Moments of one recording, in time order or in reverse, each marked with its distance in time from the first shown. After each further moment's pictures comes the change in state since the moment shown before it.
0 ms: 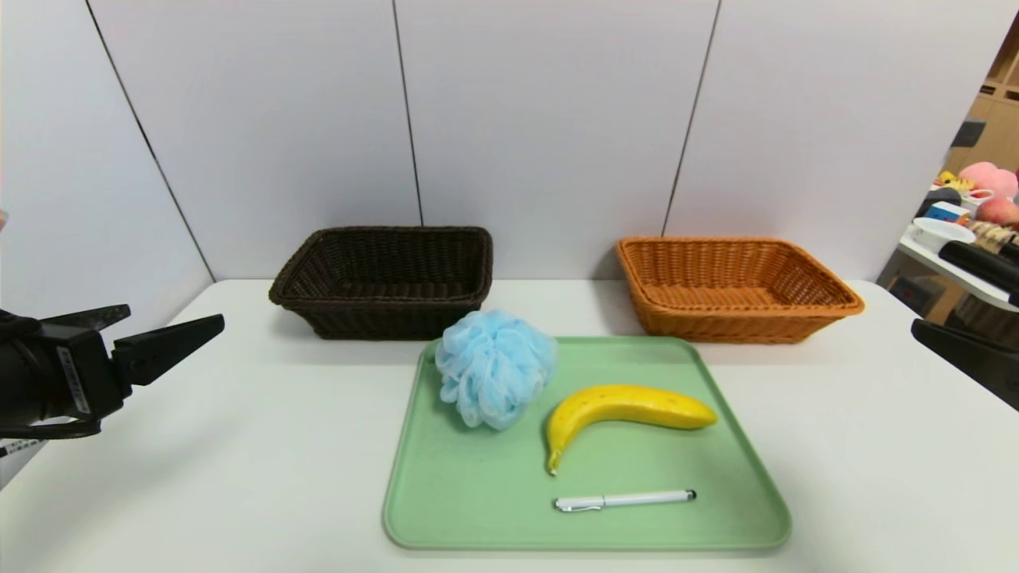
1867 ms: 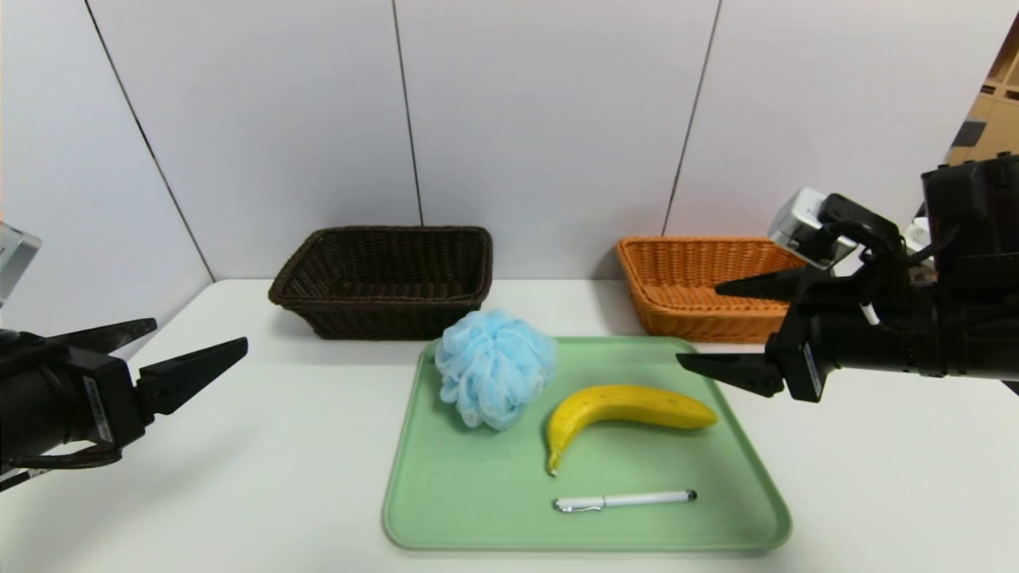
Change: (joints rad) left arm -0.077 -0.007 0.057 -0.044 0.021 0.029; right arm 0.195 0.547 -0.317 0.107 0.297 -0.386
